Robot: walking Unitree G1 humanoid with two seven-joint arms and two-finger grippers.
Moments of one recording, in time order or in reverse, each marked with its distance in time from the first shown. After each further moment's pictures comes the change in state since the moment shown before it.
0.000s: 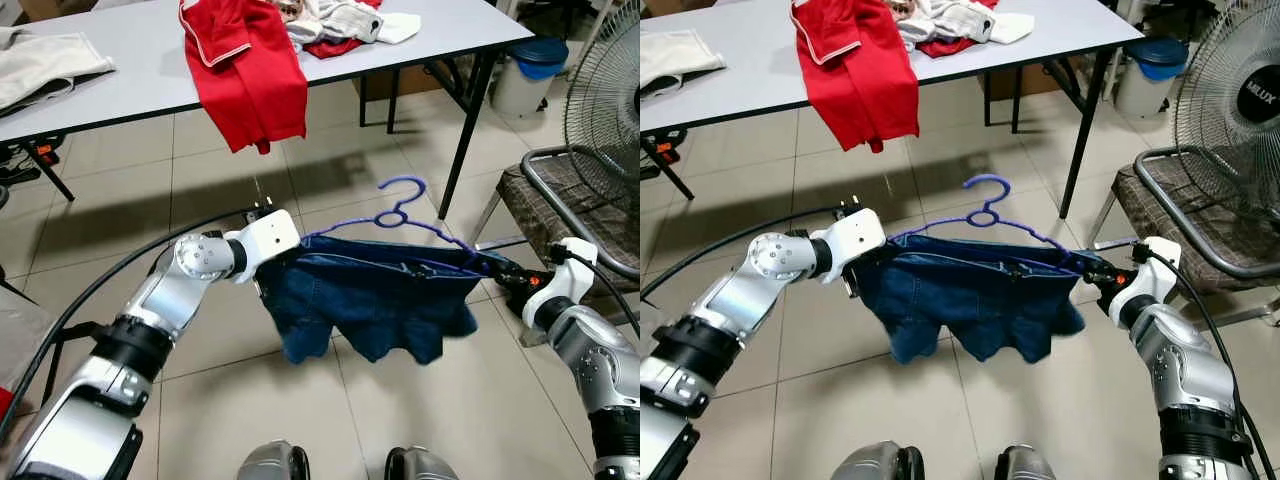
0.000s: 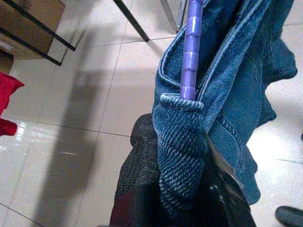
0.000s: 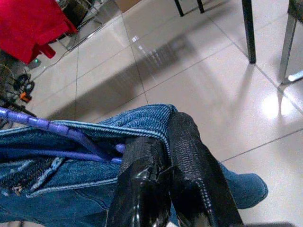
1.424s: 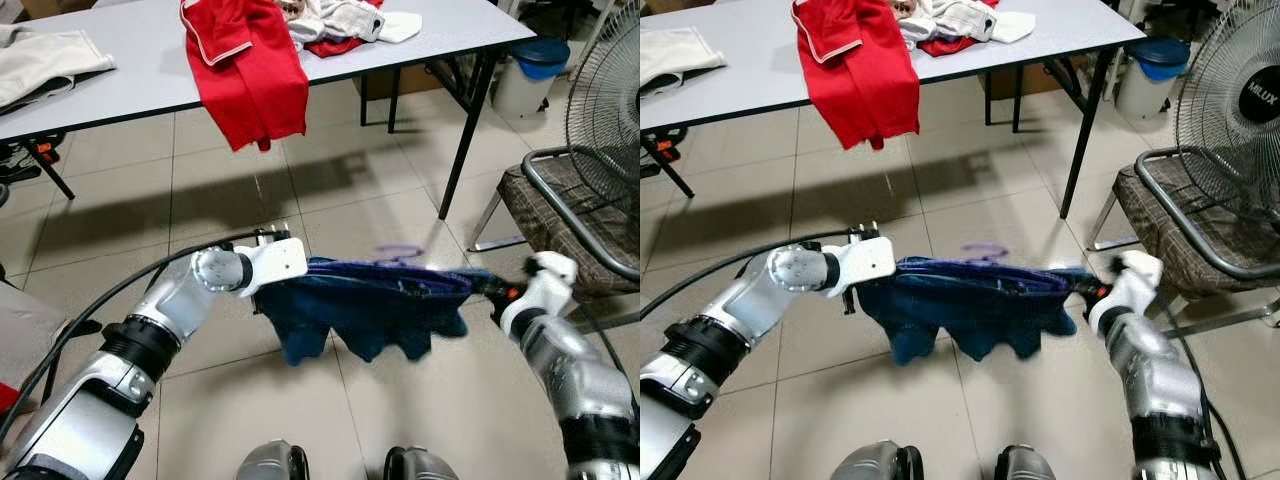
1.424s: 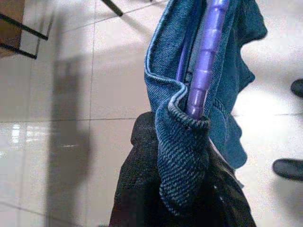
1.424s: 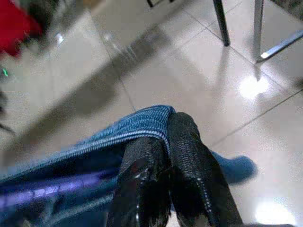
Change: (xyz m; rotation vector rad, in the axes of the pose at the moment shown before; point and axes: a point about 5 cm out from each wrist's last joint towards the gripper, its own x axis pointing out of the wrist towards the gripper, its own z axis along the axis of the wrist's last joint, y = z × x) left arm 0.010 -0.016 -0.008 0.121 0.097 -0.115; right arm 0.011 0.010 -0.019 0.109 0.021 -0.137
